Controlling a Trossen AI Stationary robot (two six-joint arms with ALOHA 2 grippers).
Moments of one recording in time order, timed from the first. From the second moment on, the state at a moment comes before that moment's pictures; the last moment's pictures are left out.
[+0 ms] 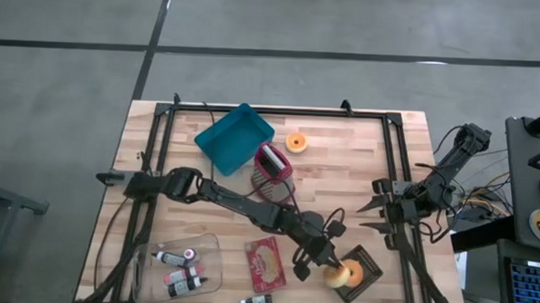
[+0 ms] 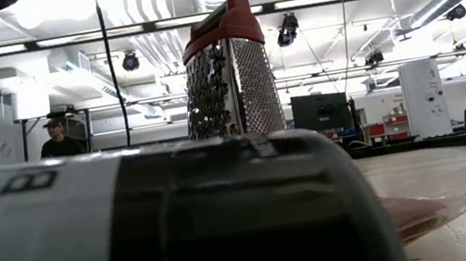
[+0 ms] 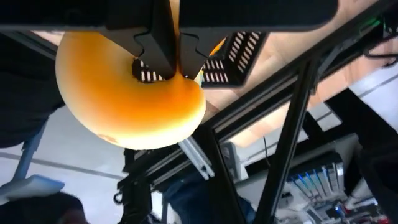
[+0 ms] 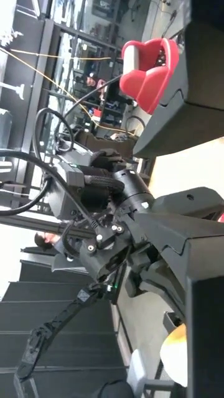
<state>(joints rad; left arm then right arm) -0.25 2.39 1.93 0.10 0.35 0.39 0.85 0.43 0.16 0.44 0.61 -0.26</state>
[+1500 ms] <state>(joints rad) -0.21 1.82 1.30 -0.17 -0.01 0.36 0.71 1.42 0.66 0.08 0.99 -0.20</state>
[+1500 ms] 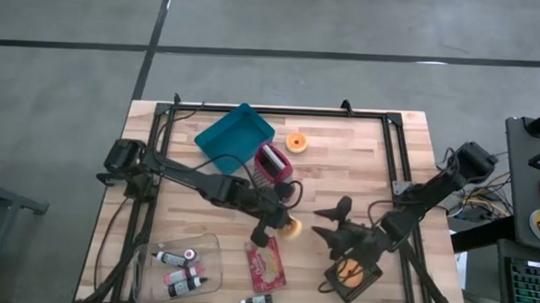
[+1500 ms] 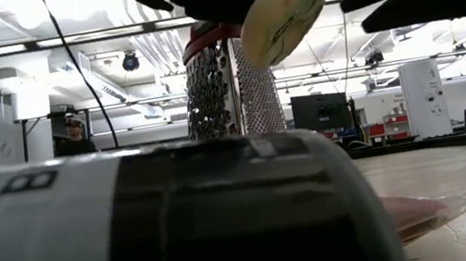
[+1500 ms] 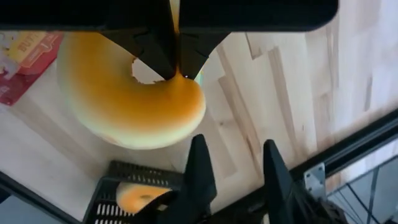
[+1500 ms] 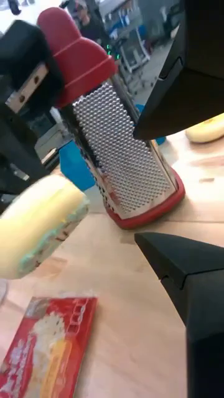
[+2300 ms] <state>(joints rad) -0.14 1.82 1.30 -0.21 0.07 0.32 0.69 1.55 0.76 0.10 1.00 -0.38</state>
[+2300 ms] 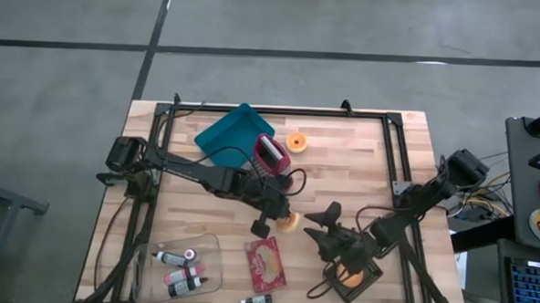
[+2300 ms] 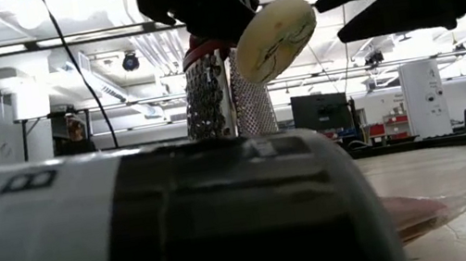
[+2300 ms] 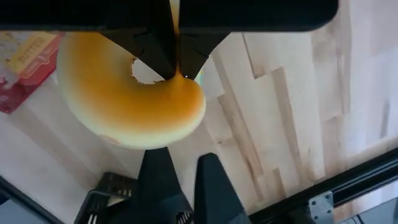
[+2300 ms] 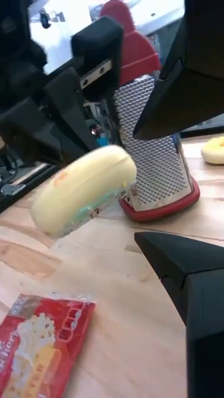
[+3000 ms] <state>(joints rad) -0.14 1.82 1.30 -0.22 0.11 0.29 0.68 1.60 0.78 0.28 1.00 -0.66</state>
